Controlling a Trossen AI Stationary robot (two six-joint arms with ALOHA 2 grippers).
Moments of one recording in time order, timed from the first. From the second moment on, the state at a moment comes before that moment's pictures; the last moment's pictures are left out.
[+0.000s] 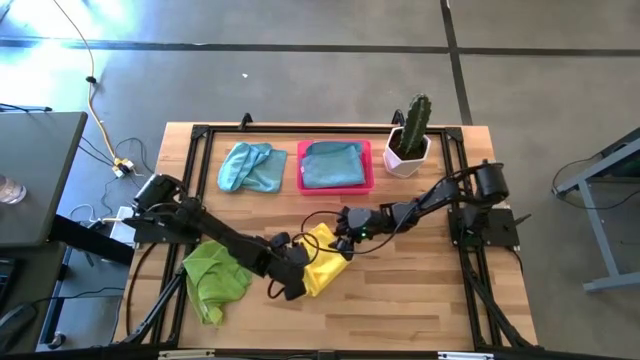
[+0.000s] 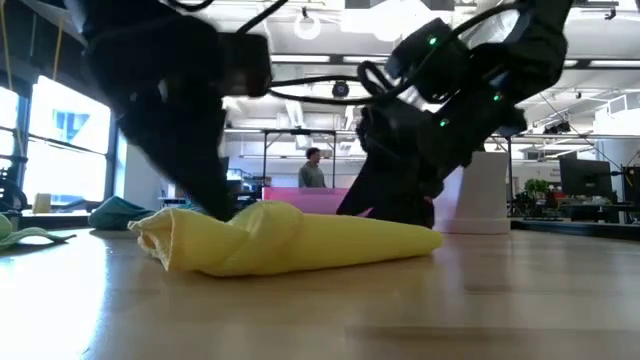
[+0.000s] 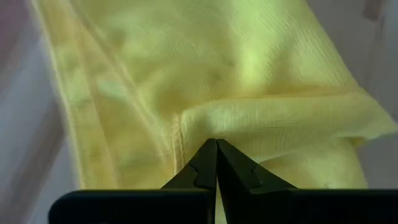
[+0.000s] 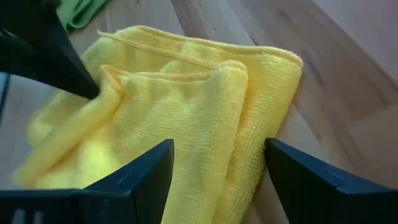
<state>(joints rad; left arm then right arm) -0.35 1.83 1.04 -0.34 -0.31 -0.76 0.09 1.86 0.76 0.41 -0.06 0.61</state>
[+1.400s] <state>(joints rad) -0.45 1.68 1.04 -0.55 -0.43 -0.91 0.06 1.93 1.16 -0.11 0.08 0.36</state>
